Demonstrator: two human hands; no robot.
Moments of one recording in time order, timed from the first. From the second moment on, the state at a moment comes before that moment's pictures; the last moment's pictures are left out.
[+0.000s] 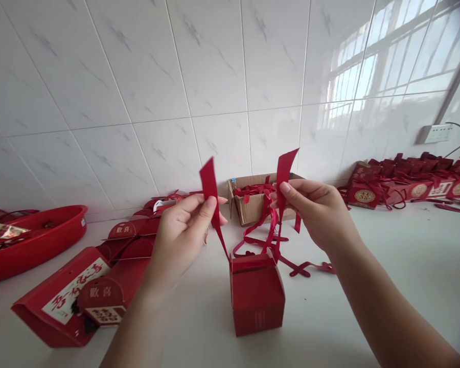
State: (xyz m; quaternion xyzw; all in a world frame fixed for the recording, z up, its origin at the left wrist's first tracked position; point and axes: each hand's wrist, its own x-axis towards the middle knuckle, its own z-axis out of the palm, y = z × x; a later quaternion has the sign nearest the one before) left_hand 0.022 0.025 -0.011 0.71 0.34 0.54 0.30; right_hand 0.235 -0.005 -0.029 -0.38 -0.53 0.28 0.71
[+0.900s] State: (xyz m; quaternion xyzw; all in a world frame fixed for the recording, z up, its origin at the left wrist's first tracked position) left_hand 0.034 0.020 -0.011 0.77 0.30 0.35 0.43; right_hand 0.228 -0.006 -0.032 -0.30 -0.79 0.16 0.52
